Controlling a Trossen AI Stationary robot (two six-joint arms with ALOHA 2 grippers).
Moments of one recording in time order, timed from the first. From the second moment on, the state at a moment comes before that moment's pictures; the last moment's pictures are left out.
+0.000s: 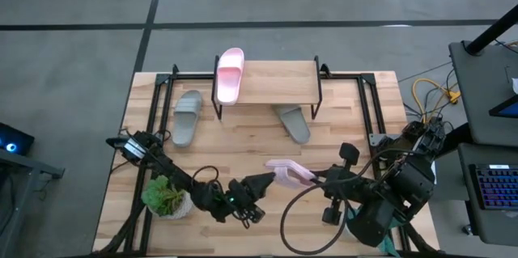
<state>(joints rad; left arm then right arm) -0.58 1.97 1.18 1.50 -1.00 2.11 0.80 1.80 2.24 -1.55 0.88 0.86</state>
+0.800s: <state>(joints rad) -0.56 1.99 1.22 1.50 -0.85 2.10 0.76 1.80 2.24 -1.55 0.86 0.86</state>
